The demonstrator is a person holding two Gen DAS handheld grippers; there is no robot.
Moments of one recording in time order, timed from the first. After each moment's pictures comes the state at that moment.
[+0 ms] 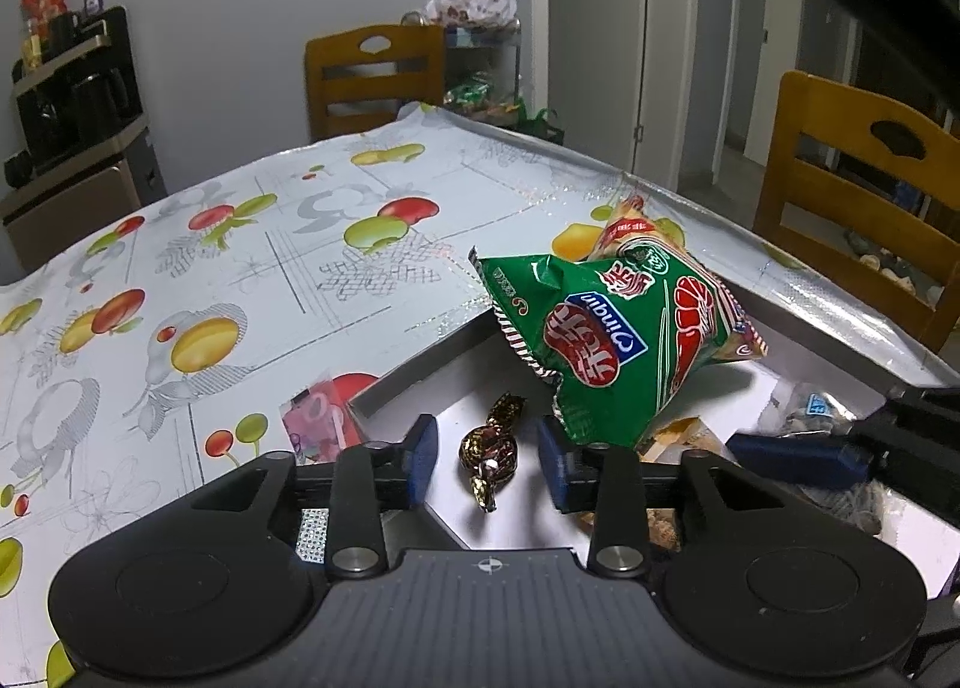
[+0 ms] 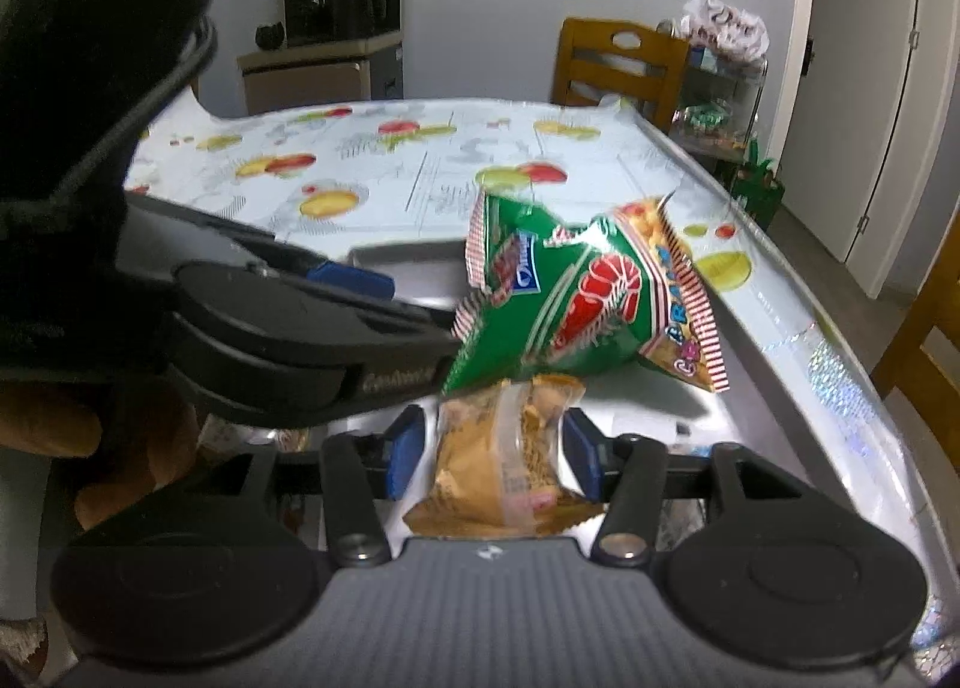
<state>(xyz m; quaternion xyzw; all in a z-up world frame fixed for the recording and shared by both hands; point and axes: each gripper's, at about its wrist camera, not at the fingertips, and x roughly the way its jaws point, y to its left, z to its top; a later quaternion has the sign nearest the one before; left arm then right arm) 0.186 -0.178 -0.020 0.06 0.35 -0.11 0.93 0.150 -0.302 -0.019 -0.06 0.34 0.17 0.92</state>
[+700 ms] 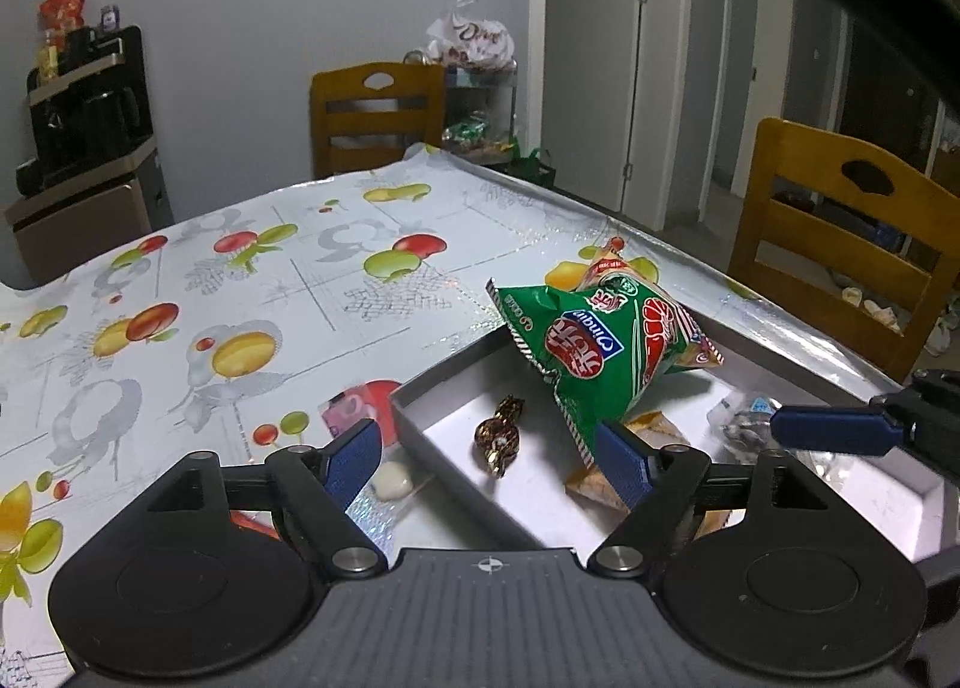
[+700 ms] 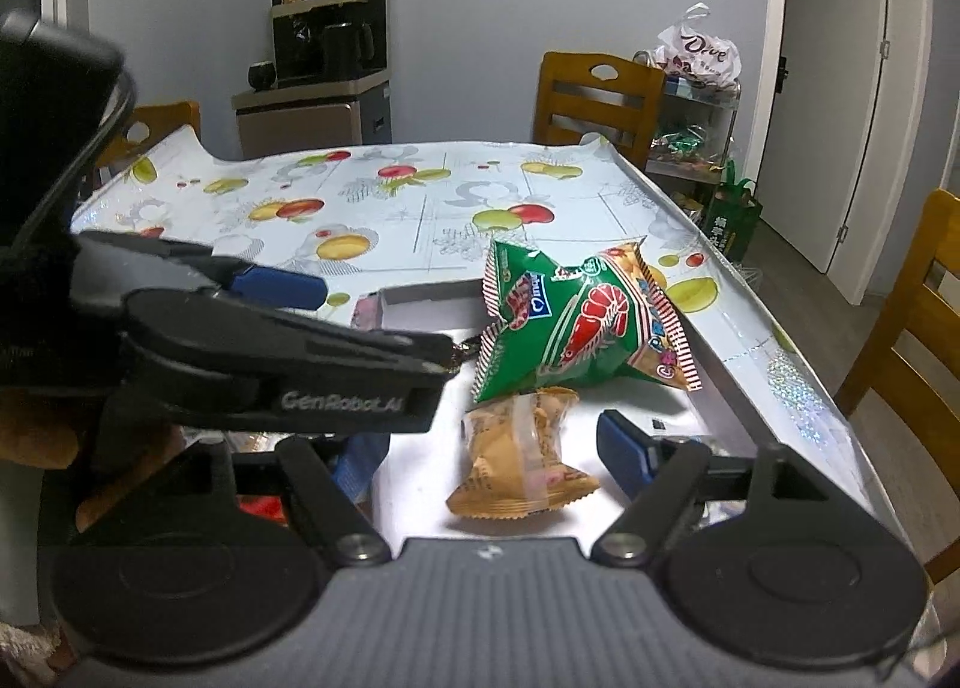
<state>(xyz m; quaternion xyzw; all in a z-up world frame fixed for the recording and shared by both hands) 0.141 -0.155 0.010 0.05 0.32 -0.12 0.94 0.103 -0.303 0.017 -0.04 0.32 0.15 0.93</state>
